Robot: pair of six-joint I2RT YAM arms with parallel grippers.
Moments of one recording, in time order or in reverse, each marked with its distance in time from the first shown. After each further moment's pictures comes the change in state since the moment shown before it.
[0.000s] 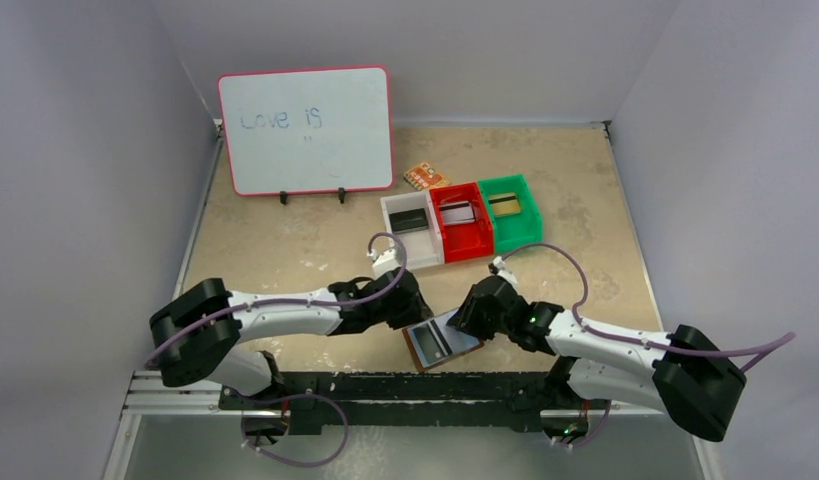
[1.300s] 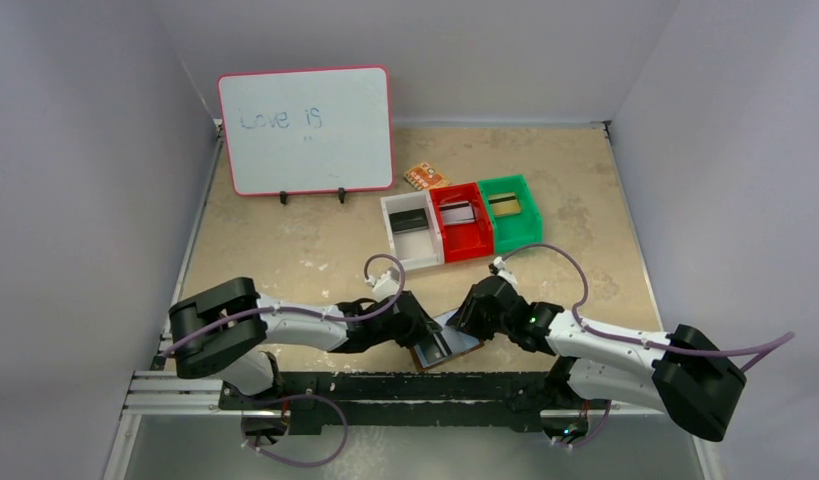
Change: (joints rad) left arm -0.092 0.039 -0.158 0.248 -0.037 -0.316; right arm 0.000 0.003 -0.004 0.009 -0.005 0.012
